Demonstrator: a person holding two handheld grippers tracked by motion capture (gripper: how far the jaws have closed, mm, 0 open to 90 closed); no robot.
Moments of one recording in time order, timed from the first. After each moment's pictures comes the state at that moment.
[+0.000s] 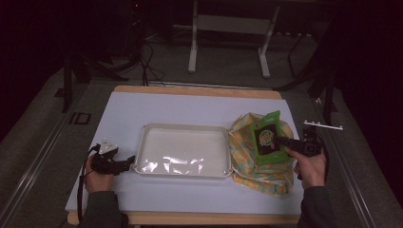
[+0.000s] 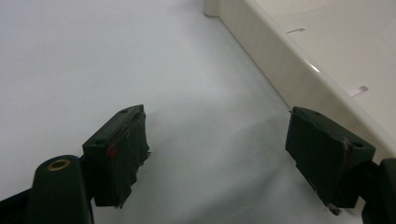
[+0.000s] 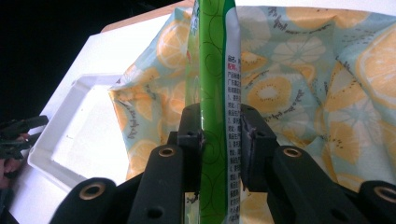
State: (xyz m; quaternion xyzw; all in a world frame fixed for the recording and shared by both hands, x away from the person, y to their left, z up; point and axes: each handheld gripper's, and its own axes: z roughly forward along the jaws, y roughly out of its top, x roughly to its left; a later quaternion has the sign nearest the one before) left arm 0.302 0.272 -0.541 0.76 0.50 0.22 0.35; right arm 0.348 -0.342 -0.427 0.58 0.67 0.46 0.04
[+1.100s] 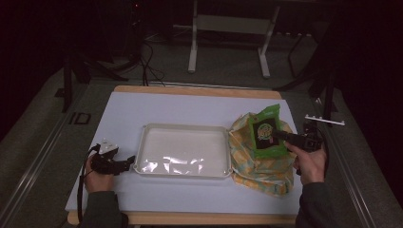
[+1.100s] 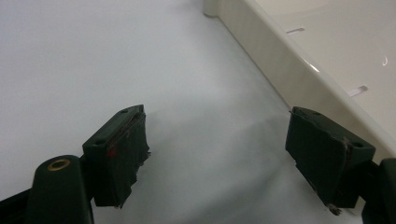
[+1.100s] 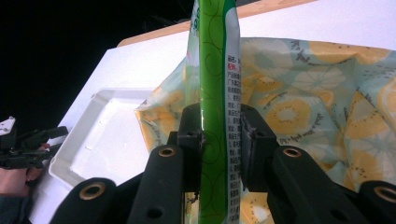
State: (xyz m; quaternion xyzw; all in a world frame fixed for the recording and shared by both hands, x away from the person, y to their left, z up) left arm 0.302 0.272 -0.541 0.76 0.50 0.22 0.35; right arm 0.352 -0.335 -0.409 0.57 0.67 0.48 0.04
